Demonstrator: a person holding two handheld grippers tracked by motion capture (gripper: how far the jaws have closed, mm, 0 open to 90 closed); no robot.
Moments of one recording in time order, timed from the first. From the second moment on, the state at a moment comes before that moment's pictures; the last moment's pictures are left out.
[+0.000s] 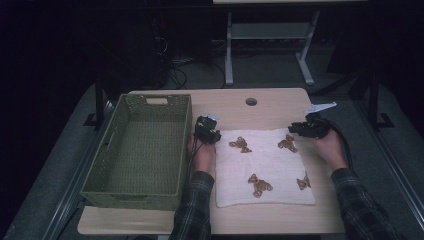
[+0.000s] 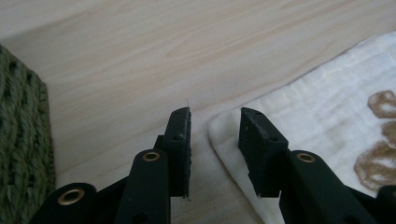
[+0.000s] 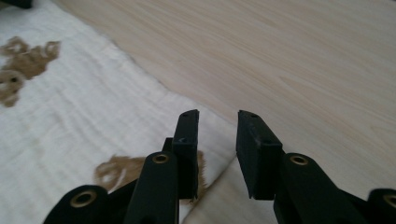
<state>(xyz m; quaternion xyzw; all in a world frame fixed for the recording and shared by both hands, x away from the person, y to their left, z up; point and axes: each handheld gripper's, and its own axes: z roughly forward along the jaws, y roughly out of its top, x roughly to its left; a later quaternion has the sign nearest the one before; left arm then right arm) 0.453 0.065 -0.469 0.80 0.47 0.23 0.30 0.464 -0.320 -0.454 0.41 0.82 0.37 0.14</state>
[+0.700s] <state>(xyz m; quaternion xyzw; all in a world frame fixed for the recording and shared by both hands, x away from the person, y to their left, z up) 0.453 0.067 -0.470 0.79 0.48 0.19 0.33 0.475 -0.318 -0.476 0.43 0.81 0.37 0.13</state>
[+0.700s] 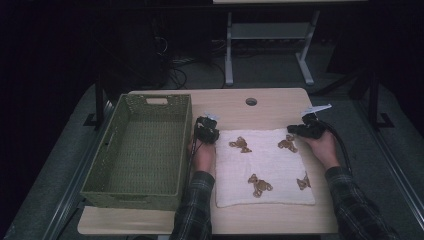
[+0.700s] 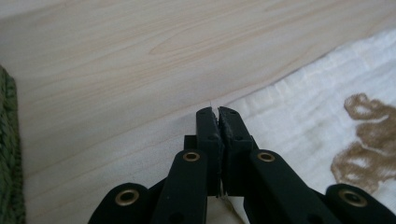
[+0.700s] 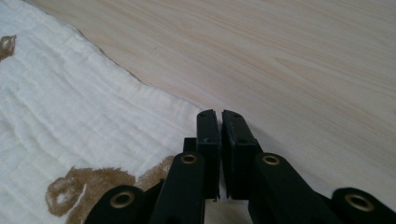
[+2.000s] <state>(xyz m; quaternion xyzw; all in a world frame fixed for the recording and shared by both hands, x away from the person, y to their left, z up) 0.359 0.073 -0.435 0.77 0.46 0.22 0.39 0.383 -0.336 -0.440 0.40 0.82 0.38 0.14</state>
